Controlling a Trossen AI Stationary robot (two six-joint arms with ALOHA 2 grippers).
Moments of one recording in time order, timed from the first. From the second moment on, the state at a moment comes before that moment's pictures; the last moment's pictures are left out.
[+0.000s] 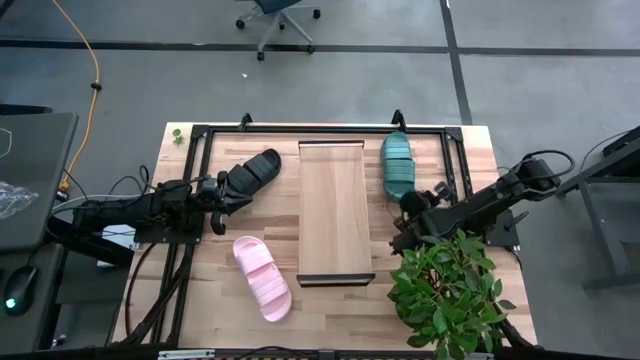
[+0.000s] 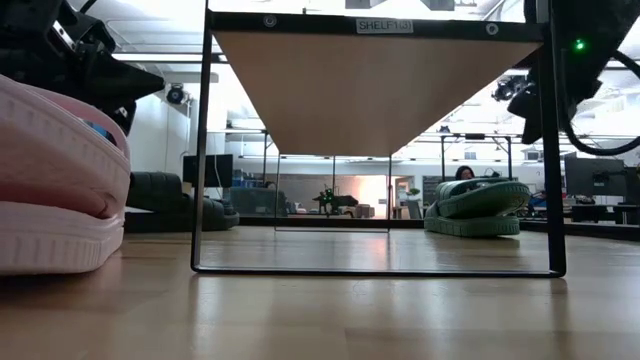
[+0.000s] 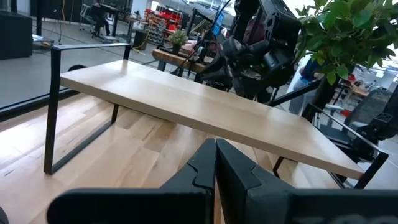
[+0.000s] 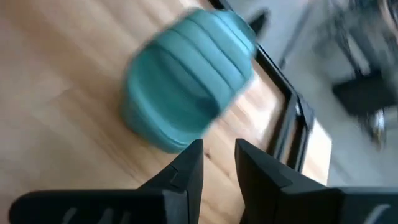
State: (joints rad) left arm 0.20 0.01 0.03 -0.03 -0.02 -0.29; right arm 0.38 1.46 0.93 -1.42 0.81 1.22
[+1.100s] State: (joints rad) left arm 0.20 0.01 0.03 -0.03 0.00 -0.29; right arm 0.23 1.46 0.82 -1.20 0.90 0.73
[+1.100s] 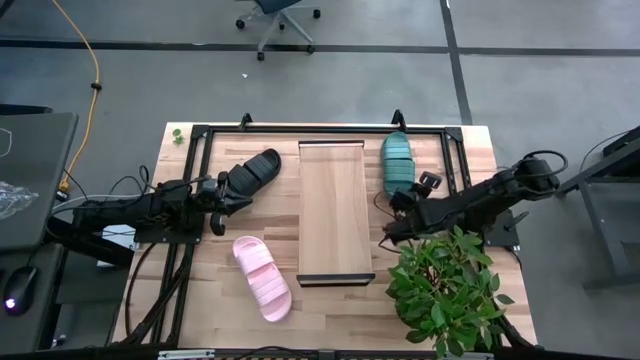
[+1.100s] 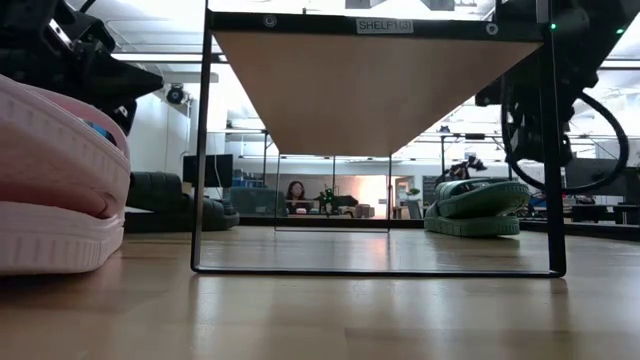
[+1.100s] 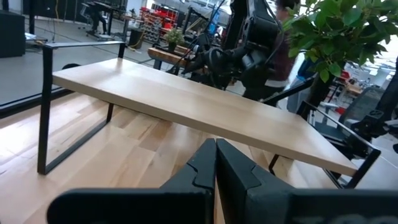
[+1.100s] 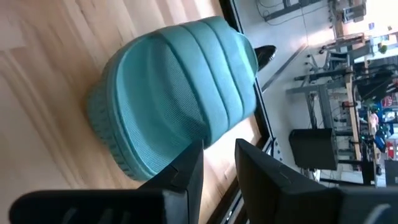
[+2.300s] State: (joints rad) left arm 0.20 0.01 0.03 -0.03 0.01 -0.29; right arm 0.05 1.46 0.75 -0.96 0.85 0.49
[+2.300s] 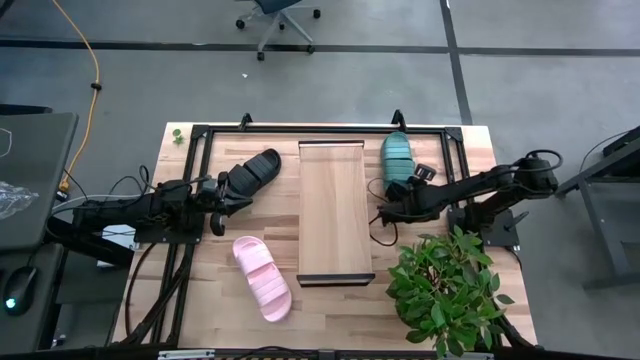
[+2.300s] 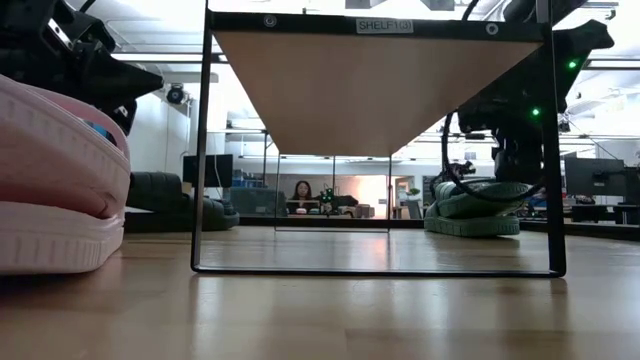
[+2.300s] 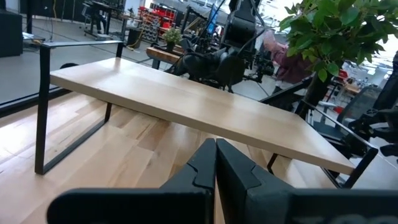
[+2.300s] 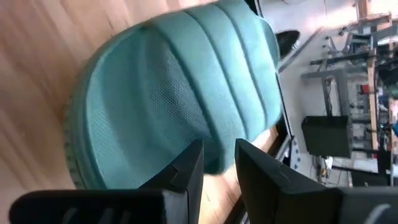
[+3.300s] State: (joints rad) left arm 0.20 0.01 0.03 -0.04 0.01 -0.29; right arm -0.04 1.46 0.74 -0.88 0.92 0.41
